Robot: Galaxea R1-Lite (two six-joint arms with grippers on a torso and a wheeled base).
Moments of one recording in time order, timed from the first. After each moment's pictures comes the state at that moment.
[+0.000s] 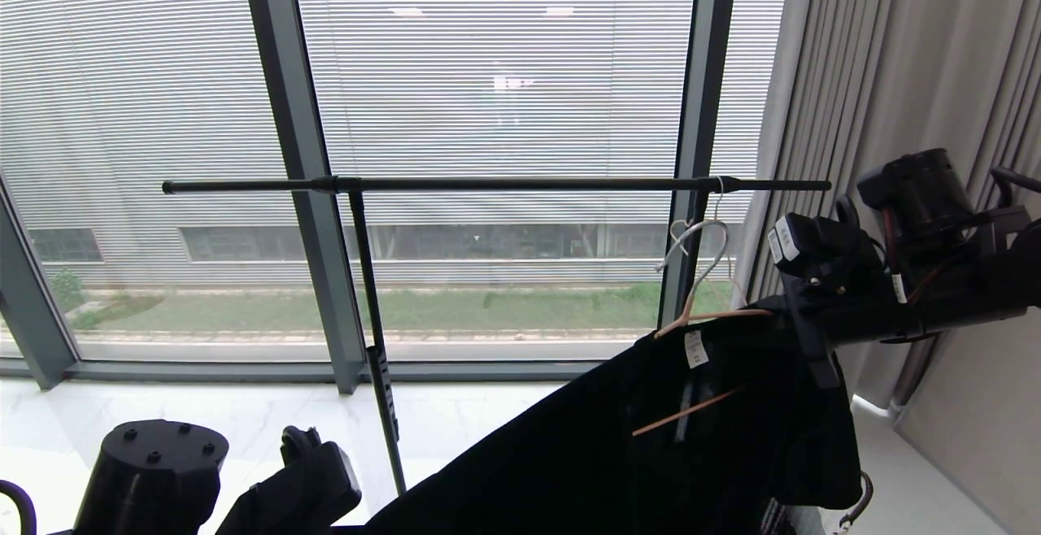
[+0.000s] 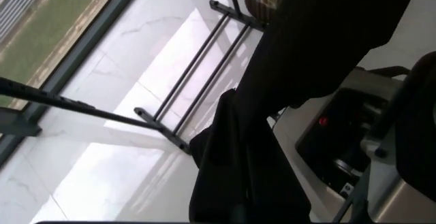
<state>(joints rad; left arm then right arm) -0.43 1.41 -0.16 -0.48 -0.29 0.43 0.36 1.67 -1.14 0.23 0.75 -0.85</state>
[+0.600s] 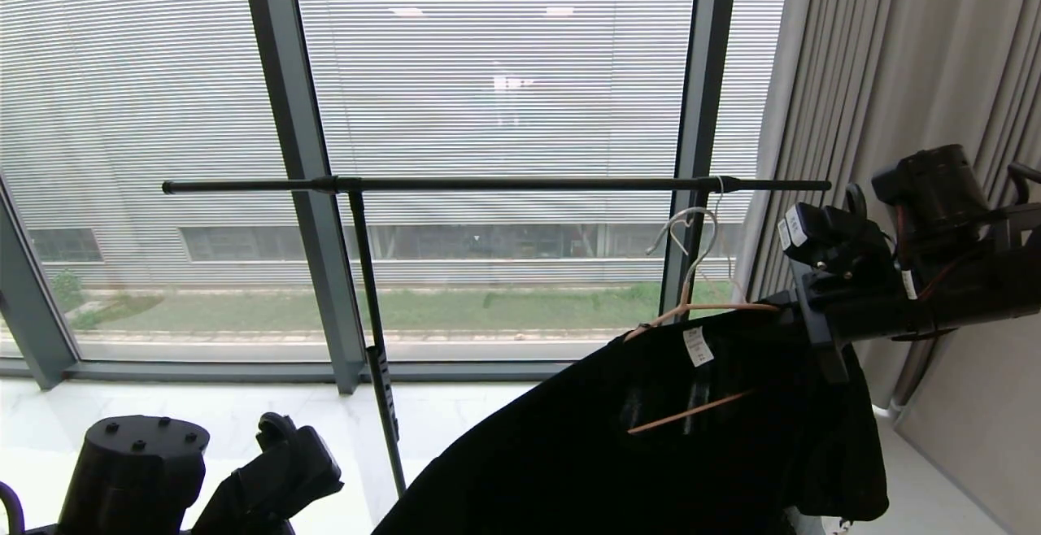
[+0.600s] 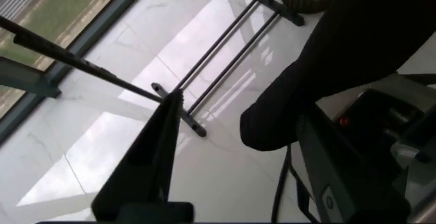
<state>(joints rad) -0.35 1.41 -0.16 -0.48 -0.24 0.42 0.34 1.66 -1.14 0.23 0.74 -0.77</state>
